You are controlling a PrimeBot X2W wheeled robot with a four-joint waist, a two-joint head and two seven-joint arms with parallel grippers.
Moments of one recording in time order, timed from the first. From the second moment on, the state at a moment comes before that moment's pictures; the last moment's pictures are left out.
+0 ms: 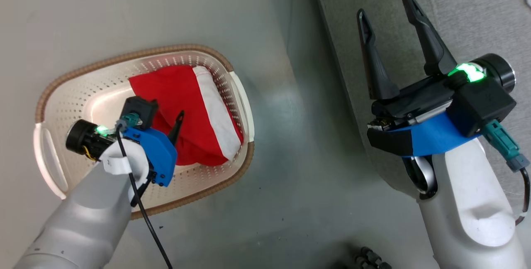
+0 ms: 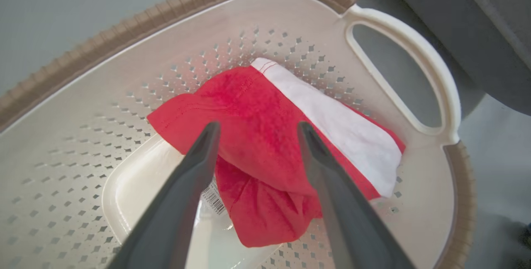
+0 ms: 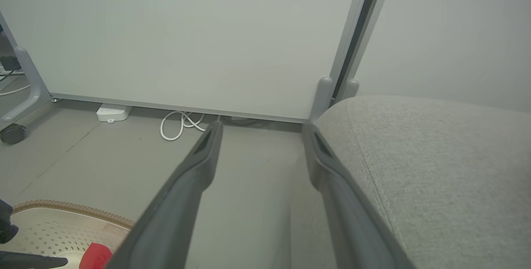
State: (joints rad) left arm -0.83 0.28 -0.92 1.05 -0.65 -0.13 -0.18; right arm -0.55 -0.05 0.16 0.08 0.03 0.13 -0.26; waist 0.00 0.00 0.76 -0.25
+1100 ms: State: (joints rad) left arm -1.03 0.33 -1.15 1.09 -0.98 -0.13 -0.06; right arm -0.62 -0.05 0.17 0.03 0.03 0.13 -0.26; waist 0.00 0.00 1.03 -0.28
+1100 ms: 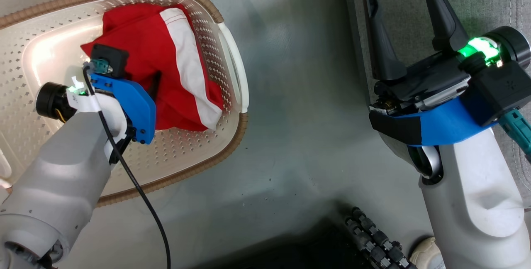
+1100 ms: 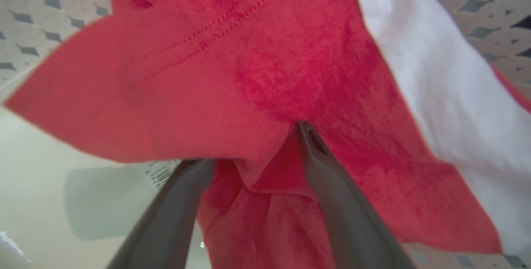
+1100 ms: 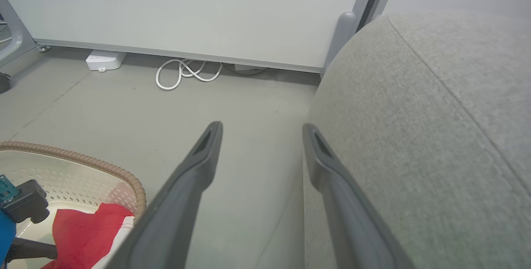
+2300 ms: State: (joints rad) left arm -0.98 0.25 -1.28 0.96 -0.98 -0.13 -0.26; right arm -0.58 -0.05 0.12 0.08 -0.01 0.13 -0.26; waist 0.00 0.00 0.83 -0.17
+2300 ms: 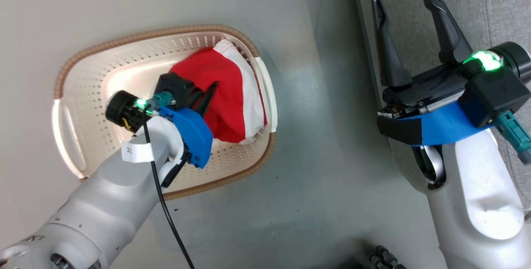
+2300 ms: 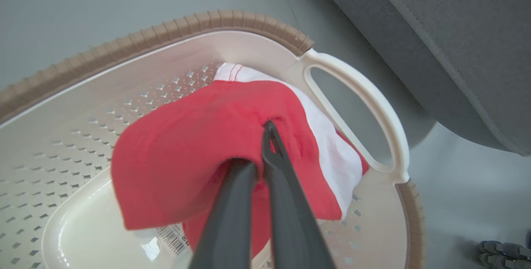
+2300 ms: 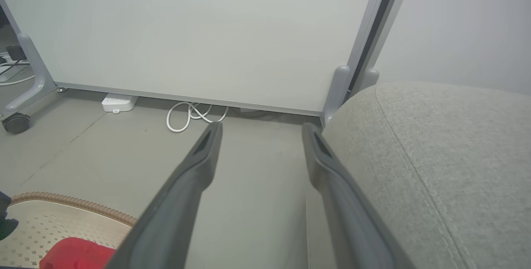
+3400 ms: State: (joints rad) left arm -0.72 0.20 -0.79 0.54 -0.48 -0.13 -0.26; right arm -0.33 -0.10 0.09 0.17 0.01 0.13 -0.26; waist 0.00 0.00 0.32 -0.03
